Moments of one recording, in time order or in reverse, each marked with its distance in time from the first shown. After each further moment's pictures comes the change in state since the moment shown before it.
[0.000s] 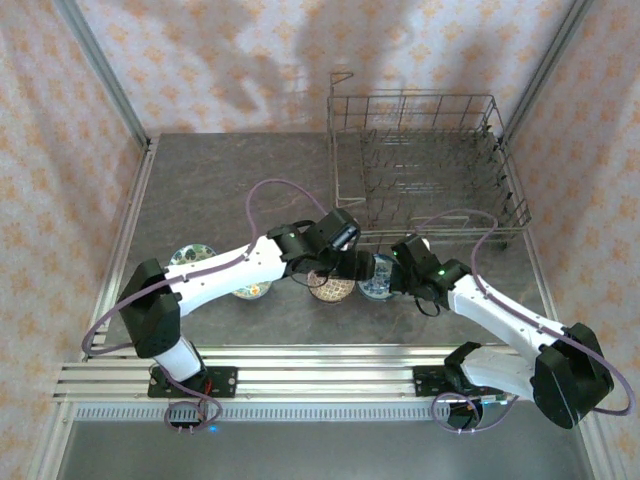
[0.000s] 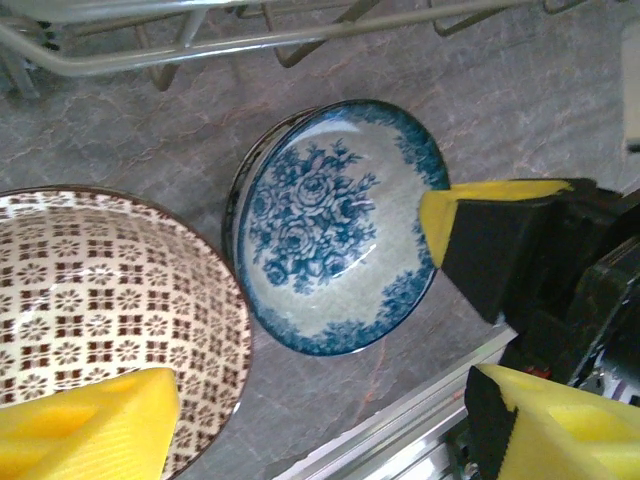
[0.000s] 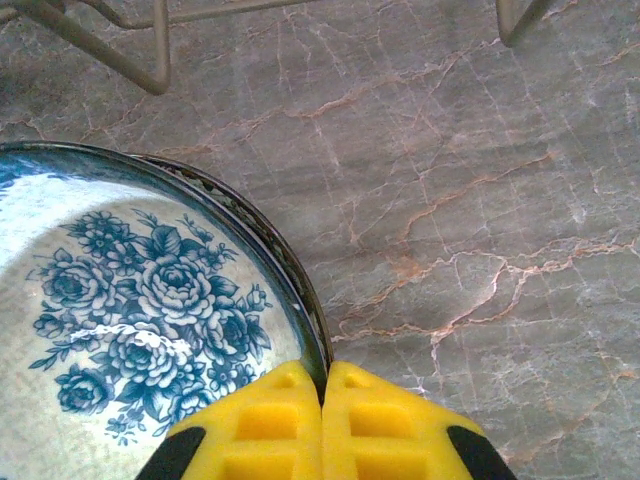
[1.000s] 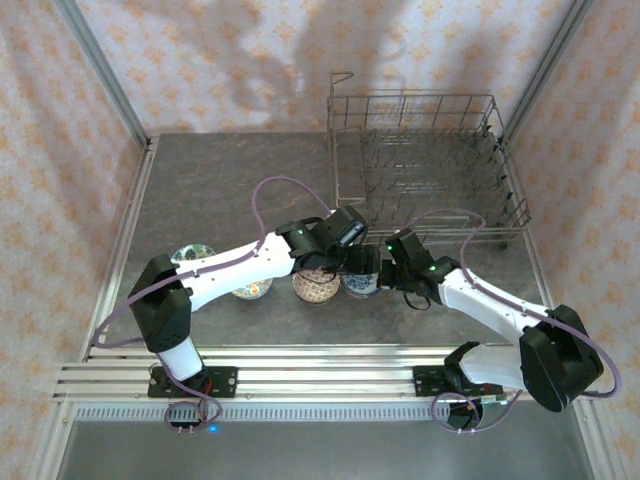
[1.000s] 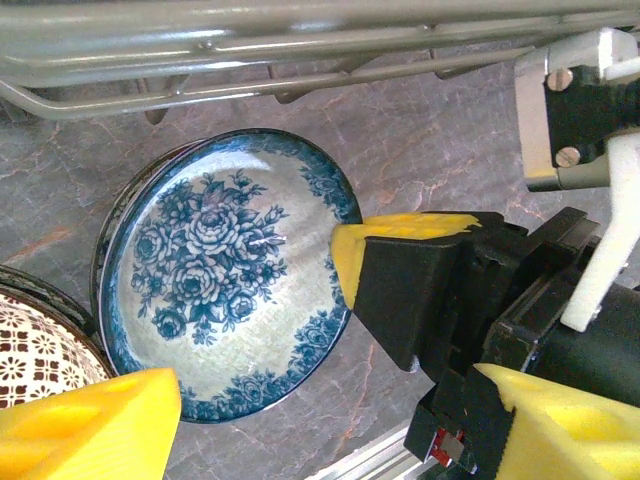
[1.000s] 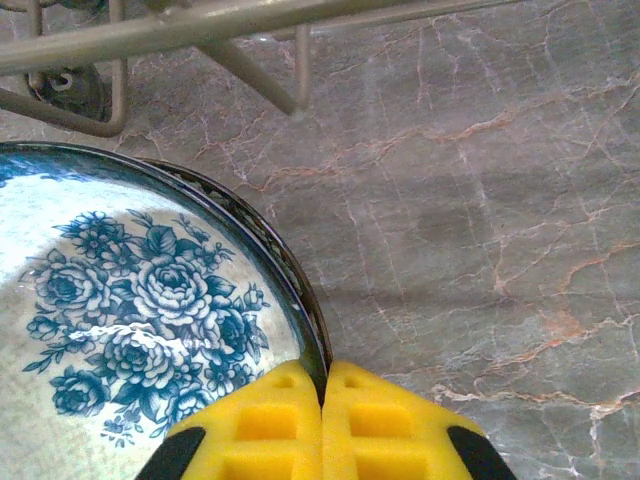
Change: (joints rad) left arm 0.000 0.048 0.046 0.003 -0.040 -0.058; right arm -0.004 0.103 -0.003 0.182 -0.150 0.000
